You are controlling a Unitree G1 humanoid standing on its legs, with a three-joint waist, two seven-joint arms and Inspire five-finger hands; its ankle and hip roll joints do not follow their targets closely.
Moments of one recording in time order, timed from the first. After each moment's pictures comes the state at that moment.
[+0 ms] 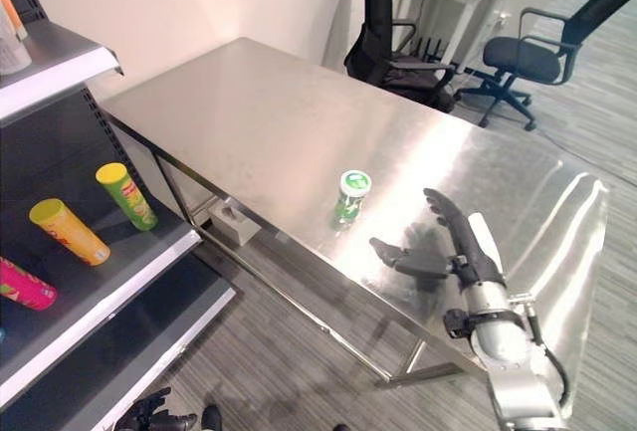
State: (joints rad) left arm 0.20 0.25 -0.04 0.89 -0.18 -0.04 0.01; right arm 0.09 -0.62 -0.13 0.00 -0.02 -0.08 -0.14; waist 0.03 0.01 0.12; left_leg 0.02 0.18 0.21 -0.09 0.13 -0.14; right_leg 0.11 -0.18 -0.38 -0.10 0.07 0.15
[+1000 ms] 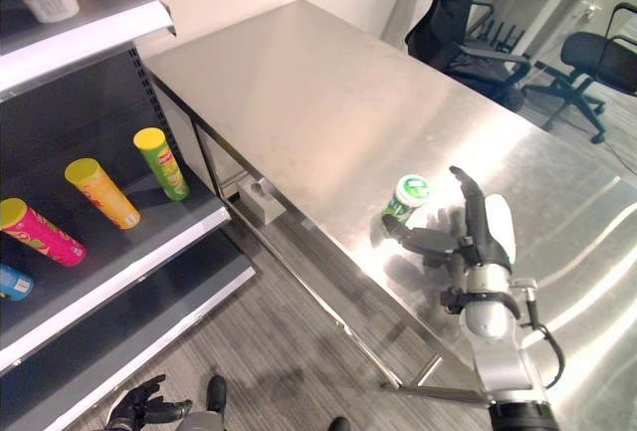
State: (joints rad) left arm 0.19 0.26 -0.02 0.85 -0.17 -0.04 0.03; right arm -0.02 -0.62 -0.12 0.07 -0.14 -0.03 -0.24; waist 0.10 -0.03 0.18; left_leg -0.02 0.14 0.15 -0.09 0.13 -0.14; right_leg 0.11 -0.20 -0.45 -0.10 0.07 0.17
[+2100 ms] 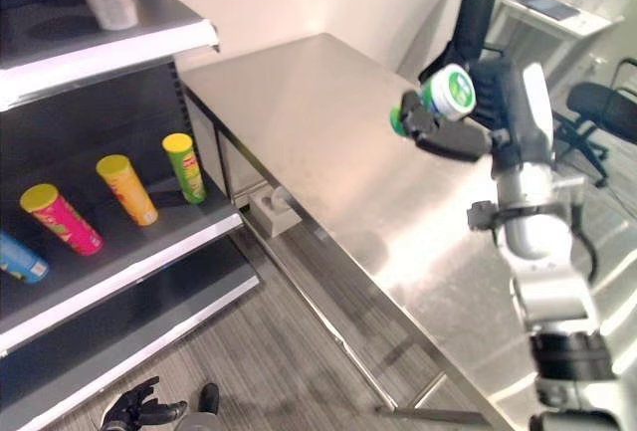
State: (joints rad) left arm 0.20 0.27 0.01 0.86 -0.22 -0.04 0.03; right arm -0.44 -0.93 -0.03 -0.01 0.25 -0.09 -0.11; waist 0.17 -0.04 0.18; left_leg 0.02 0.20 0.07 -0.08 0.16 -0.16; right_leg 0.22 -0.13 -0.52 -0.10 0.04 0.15
